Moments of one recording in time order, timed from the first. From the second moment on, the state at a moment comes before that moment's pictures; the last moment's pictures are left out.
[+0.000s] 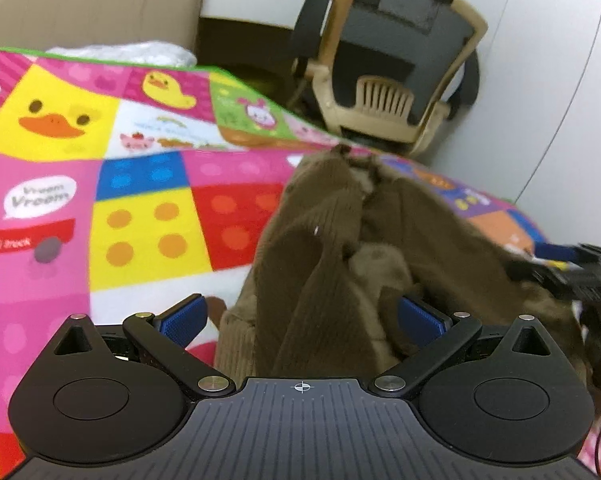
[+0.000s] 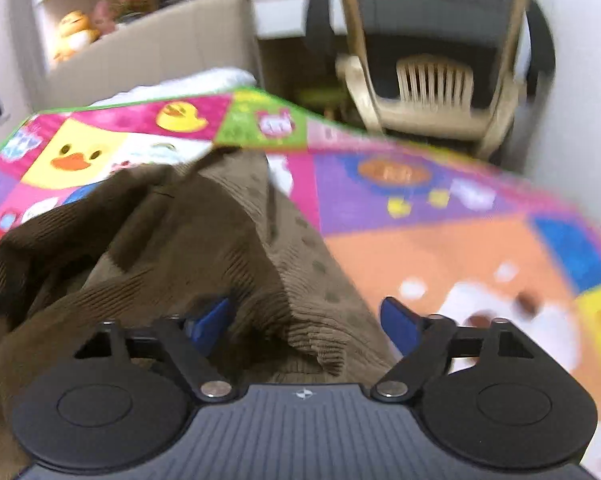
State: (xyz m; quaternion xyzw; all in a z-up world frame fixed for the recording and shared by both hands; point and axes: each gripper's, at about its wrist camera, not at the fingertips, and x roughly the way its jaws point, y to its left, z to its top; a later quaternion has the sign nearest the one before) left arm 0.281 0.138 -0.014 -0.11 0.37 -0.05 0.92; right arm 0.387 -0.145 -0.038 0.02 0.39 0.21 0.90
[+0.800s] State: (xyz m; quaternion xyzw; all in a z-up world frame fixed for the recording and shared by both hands) left arm 0.087 0.087 0.017 -0.04 0.40 -0.19 0.90; right arm 0.115 -0.190 0.036 -0.15 0.27 0.40 0.87
